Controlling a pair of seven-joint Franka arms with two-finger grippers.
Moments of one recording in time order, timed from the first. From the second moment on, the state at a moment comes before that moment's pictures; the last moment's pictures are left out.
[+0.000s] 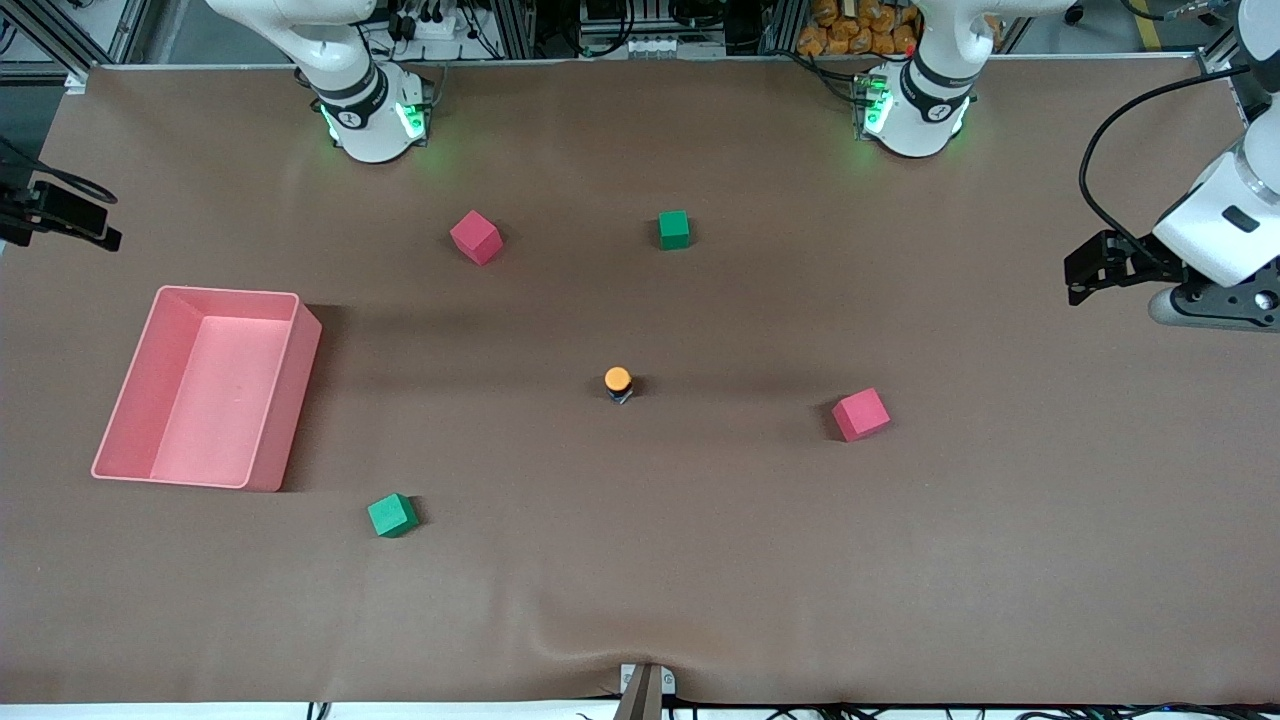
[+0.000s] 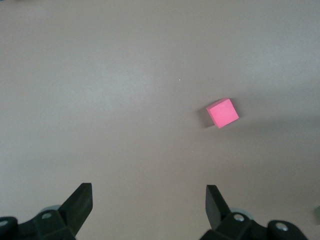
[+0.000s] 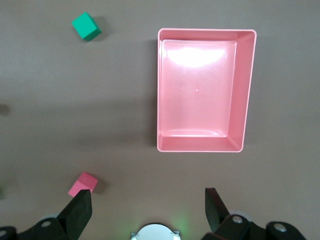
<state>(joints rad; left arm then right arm) -0.10 0.09 -0.02 -1.47 0.09 1.58 0.02 -0.05 0.03 -0.05 -1.46 0.00 1.36 -0.05</state>
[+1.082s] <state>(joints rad) -0.08 -0.21 0.02 -1.79 0.09 1.70 -0.14 -0.04 0.03 -0.04 -1.46 0.03 1.35 -0.07</state>
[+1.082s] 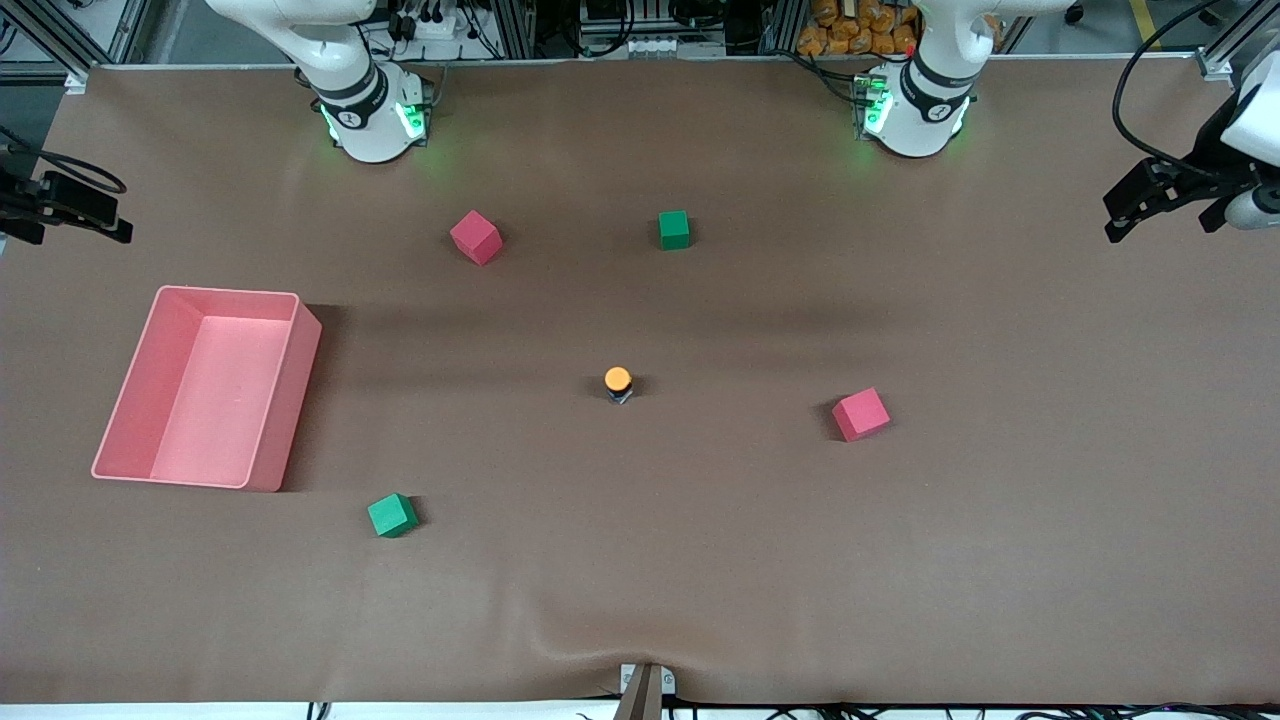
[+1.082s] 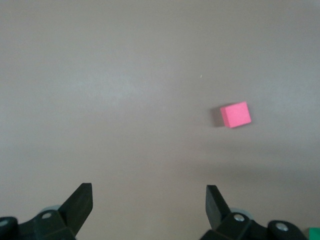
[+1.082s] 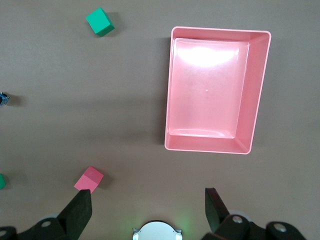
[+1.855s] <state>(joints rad) -0.06 -0.15 0.06 -1.74 -0.01 1.69 -0.06 -0.04 0.03 -0.05 -1.46 0.03 1.35 -0.07</state>
